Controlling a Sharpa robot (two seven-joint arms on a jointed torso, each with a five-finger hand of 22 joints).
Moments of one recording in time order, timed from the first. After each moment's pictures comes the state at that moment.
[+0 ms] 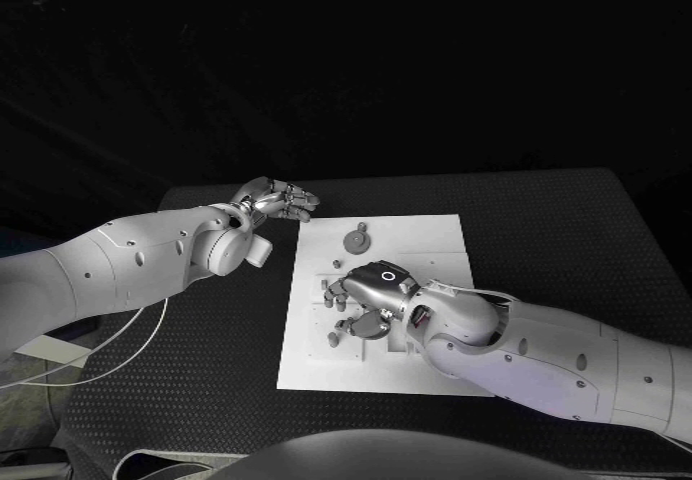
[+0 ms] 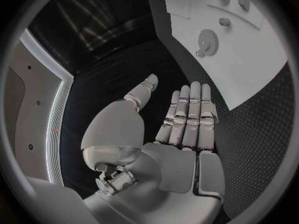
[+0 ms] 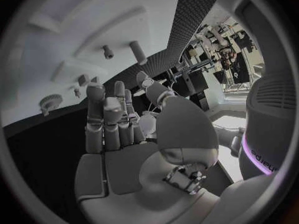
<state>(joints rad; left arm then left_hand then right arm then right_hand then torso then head) 1.17 -0.76 -0.12 1.15 -0.27 -0.22 0.26 1.03 -0.08 0.43 -0.28 0.06 0.83 0.19 0.25 0.52 1.07 0.15 0.06 0.22 0.90 0.12 0.49 0.52 0.02 0.89 0.02 0.06 0.87 1.04 -0.52 -0.14 1.52 -1.75 -0.36 -0.05 1.10 -0.17 0.55 -0.28 0.04 0.88 0.16 0.22 0.61 1.16 0.09 0.16 0.36 1.26 -0.03 1.28 0.84 0.18 1.23 -0.02 0.74 1.31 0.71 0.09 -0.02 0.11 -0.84</state>
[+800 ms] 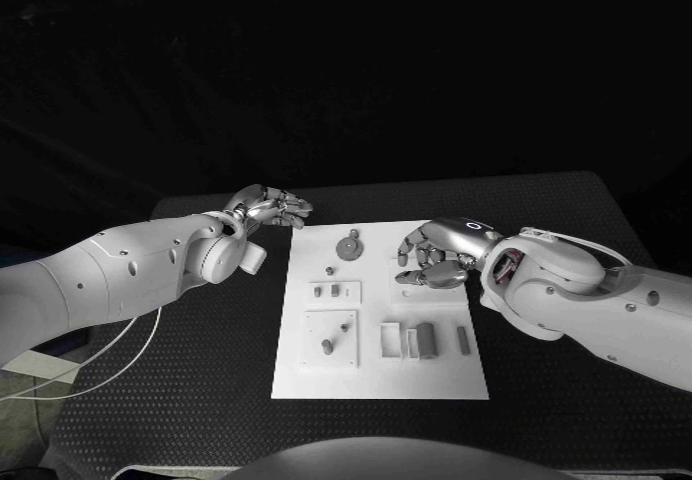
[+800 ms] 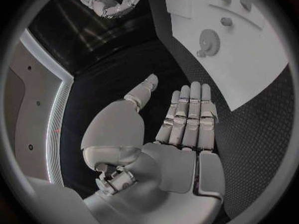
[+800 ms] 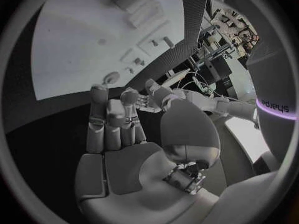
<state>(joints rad) 1.17 -0.75 -0.12 1.13 -0.27 -0.21 0.26 1.03 -0.08 0.43 -0.28 0.06 0.83 0.19 0.25 0.52 1.07 0.15 0.06 0.22 0.90 0.12 0.49 0.52 0.02 0.89 0.02 0.06 0.87 1.19 -0.81 -0.08 1.66 -1.54 -0.23 -0.17 1.00 -0.14 0.53 -0.11 0.05 0.94 0.09 0.31 0.72 1.19 -0.01 0.87 1.02 1.29 -0.12 1.32 0.87 0.20 1.25 -0.04 0.76 1.31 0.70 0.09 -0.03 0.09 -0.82</state>
